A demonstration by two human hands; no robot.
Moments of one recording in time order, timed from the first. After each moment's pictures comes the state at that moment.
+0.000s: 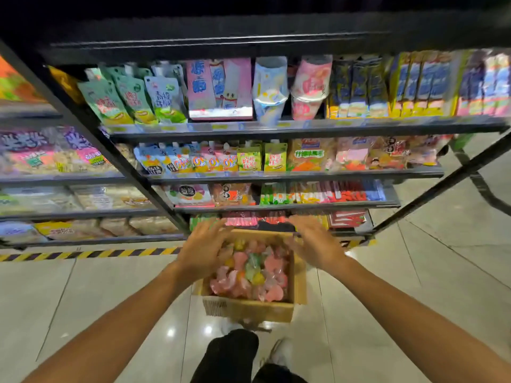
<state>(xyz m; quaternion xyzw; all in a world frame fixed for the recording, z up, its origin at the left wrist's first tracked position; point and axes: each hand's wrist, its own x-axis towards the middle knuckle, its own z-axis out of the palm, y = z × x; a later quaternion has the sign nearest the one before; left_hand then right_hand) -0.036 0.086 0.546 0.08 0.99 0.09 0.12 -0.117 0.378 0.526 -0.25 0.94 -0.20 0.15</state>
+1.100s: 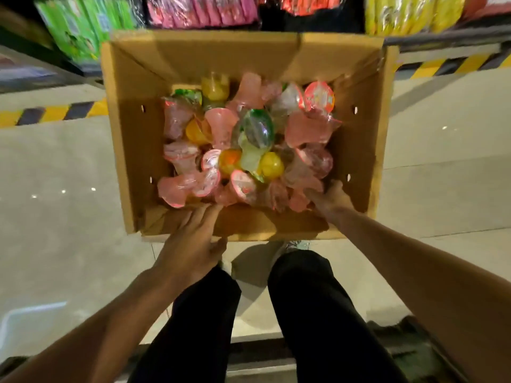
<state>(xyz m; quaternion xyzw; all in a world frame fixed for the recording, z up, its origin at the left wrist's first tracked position) 0.015 0.056 -0.066 -0.03 0.89 0.24 0.39 -0.087 0.334 -0.122 0.35 0.76 -0.24 0.49</state>
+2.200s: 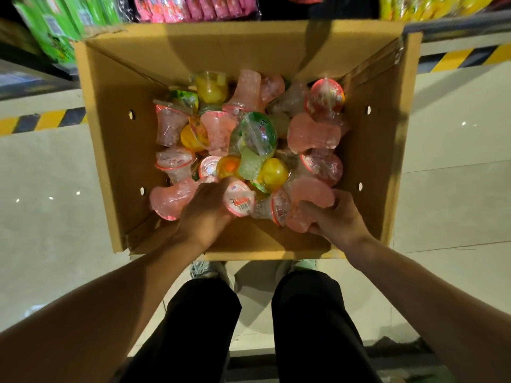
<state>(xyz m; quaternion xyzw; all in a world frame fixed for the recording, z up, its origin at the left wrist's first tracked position) -0.041 0.072 -0.155 -0.06 0.90 0.29 0.33 -0.071 0.339 -0.130 0.38 0.69 -0.46 0.41</state>
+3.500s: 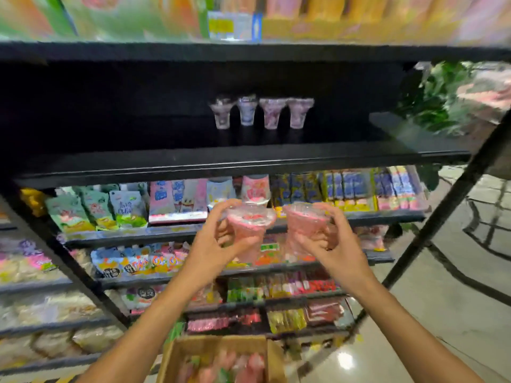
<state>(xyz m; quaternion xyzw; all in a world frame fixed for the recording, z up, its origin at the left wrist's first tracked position) -0.171 0.227 0.738 0.06 0.75 0.65 -0.10 -0.204 0.487 0.728 -0.17 0.77 -0.62 -0.06</state>
